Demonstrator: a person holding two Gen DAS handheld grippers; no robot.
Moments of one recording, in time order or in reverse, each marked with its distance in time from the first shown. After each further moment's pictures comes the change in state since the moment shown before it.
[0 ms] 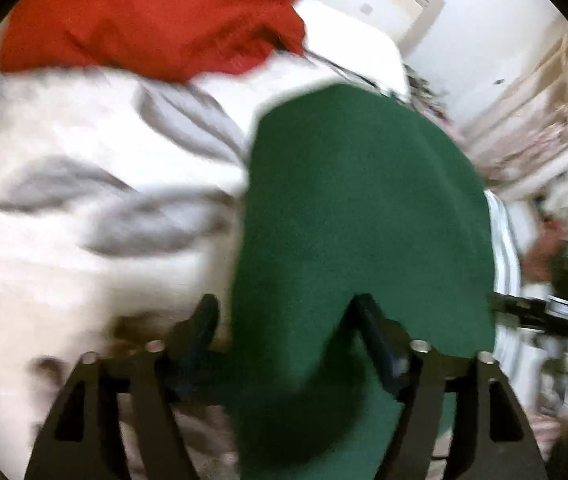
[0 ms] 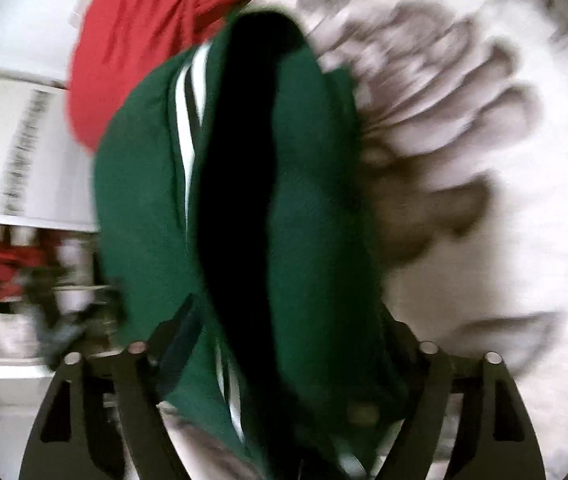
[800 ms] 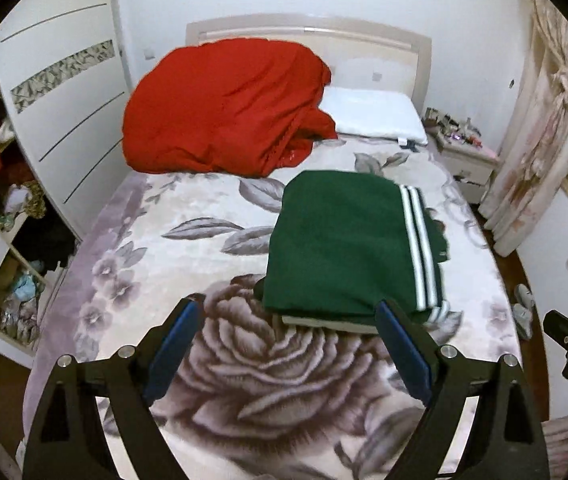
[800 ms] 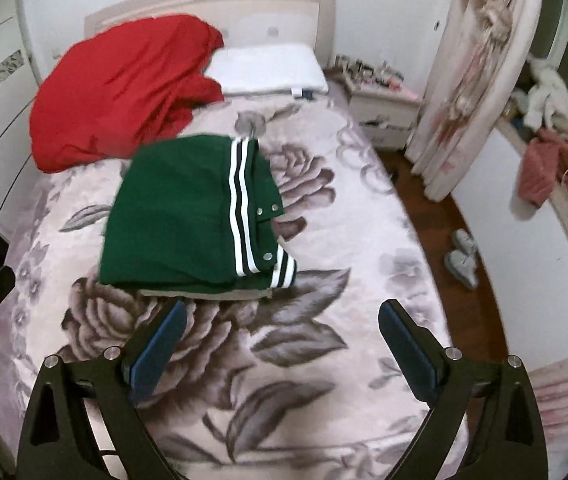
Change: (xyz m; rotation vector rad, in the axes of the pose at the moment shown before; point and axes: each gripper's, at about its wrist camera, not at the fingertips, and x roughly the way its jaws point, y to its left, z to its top) left arm -0.273 -0.163 -0.143 0.087 -0.251 0.361; right arm -0.258 0.186 -0.303 -0.182 -0.439 -0.578
